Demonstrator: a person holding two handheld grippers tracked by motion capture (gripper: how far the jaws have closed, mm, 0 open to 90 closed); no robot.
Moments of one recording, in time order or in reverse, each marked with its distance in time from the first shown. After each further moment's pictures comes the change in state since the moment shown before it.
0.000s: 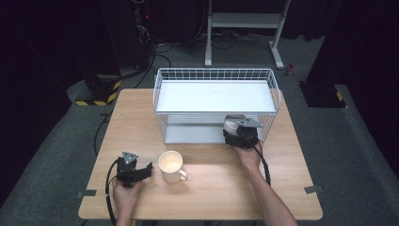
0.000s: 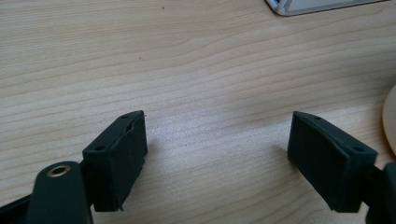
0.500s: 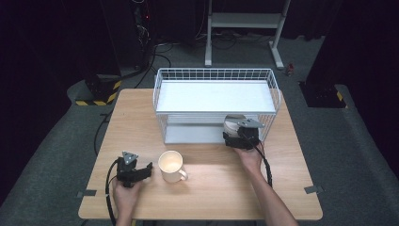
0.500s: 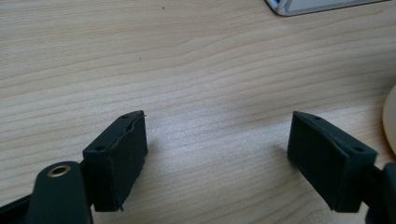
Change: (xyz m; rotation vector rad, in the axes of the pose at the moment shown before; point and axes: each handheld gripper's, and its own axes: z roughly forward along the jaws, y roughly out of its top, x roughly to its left) left arm 0.000 0.000 0.000 0.000 0.000 0.000; right arm -0.002 -0.001 -0.006 0.021 0.039 0.011
